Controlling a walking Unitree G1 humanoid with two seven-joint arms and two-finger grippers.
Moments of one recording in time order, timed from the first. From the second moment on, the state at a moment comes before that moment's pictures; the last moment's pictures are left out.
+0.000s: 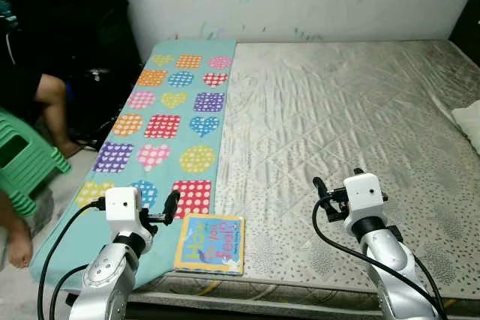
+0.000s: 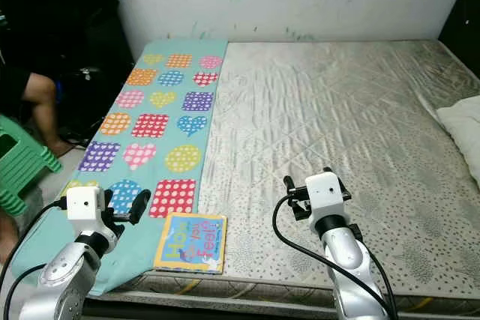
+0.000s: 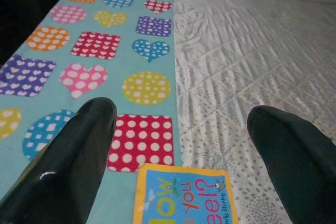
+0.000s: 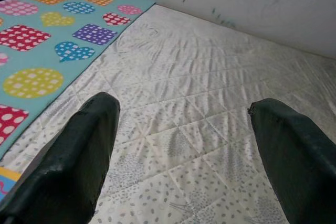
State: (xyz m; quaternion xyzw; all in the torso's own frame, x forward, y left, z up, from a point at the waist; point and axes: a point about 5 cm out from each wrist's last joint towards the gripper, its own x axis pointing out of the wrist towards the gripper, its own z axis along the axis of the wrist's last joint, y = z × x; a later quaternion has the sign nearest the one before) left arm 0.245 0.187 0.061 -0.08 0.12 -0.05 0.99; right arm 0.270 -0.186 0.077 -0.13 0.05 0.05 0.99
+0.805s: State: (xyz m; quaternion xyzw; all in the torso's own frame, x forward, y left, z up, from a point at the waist) left arm 0.253 0.180 0.061 -0.10 0.14 -0.06 0.98; right arm 0.276 -0.192 0.079 -0.12 0.05 0.04 0.99
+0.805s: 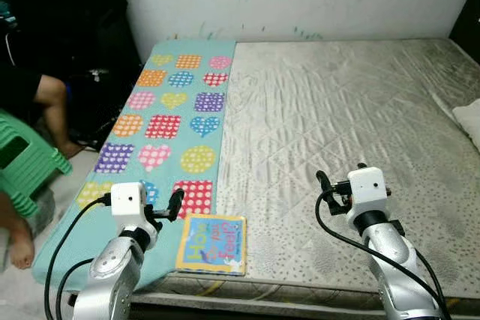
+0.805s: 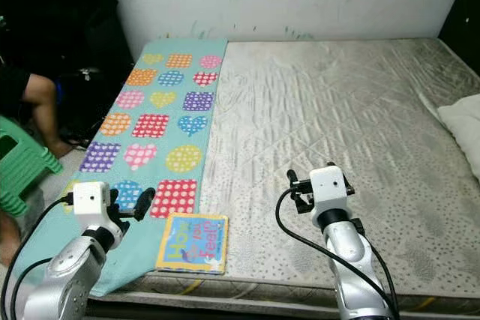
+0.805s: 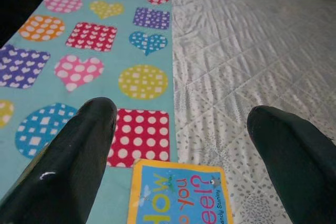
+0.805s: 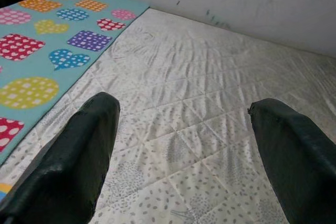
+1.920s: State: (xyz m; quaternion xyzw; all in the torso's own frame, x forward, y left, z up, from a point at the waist) left arm 0.253 0.180 0.060 -0.12 0.14 -0.07 0.98; right arm 0.275 -0.192 0.076 -0.12 0.05 0.04 0.99
